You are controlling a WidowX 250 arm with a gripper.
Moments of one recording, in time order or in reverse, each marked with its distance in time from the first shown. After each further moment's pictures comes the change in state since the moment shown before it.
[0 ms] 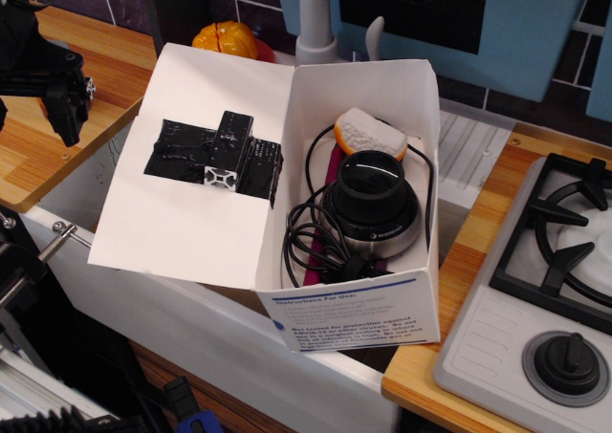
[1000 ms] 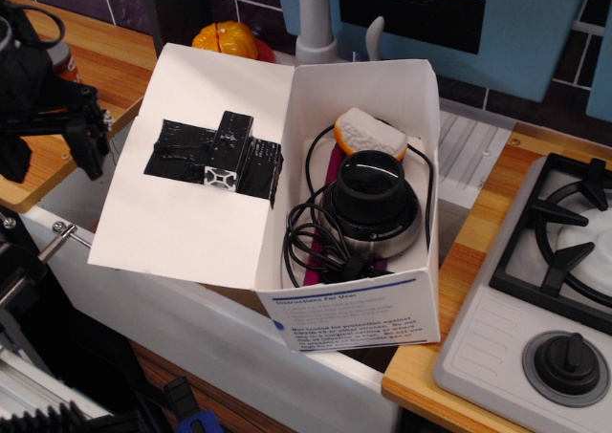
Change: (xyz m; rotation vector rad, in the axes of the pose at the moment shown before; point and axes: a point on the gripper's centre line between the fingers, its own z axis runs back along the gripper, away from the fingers) arm -0.016 -0.015 -0.023 -0.118 0.038 0.072
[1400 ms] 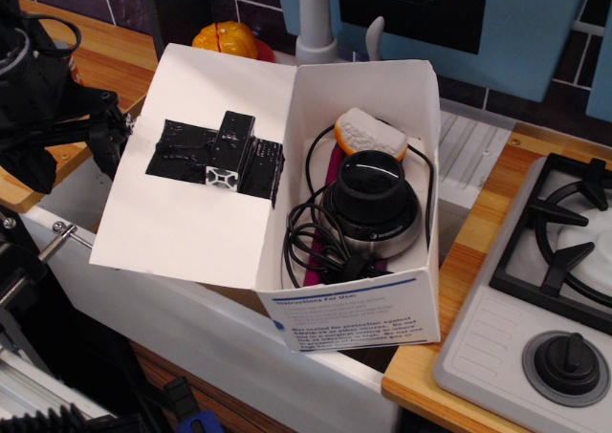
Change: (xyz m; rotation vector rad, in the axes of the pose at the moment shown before) arm -0.004 -0.021 -0.005 -0.073 0.015 0.010
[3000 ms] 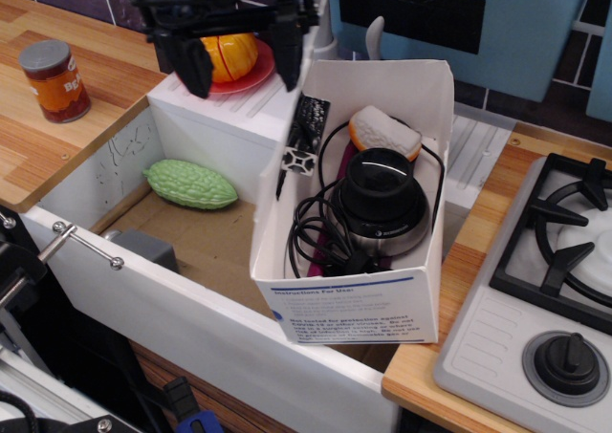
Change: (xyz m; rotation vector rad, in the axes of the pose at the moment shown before) arm 0.019 -0.131 0.048 -0.020 0.045 -0.047
